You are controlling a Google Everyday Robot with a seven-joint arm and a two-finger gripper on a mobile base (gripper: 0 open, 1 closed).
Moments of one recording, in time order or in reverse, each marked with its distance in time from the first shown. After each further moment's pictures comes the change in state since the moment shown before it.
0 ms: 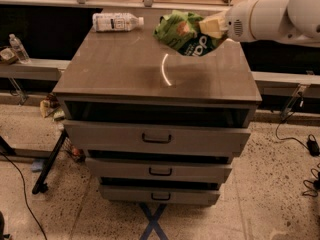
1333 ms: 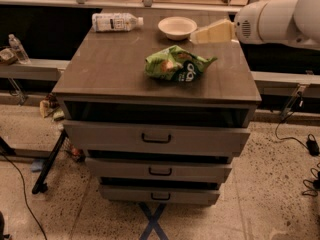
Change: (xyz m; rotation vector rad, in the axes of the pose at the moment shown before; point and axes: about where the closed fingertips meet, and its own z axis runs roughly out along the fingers) arm 0.011 -0.024 -0.020 0.121 0.017 0.060
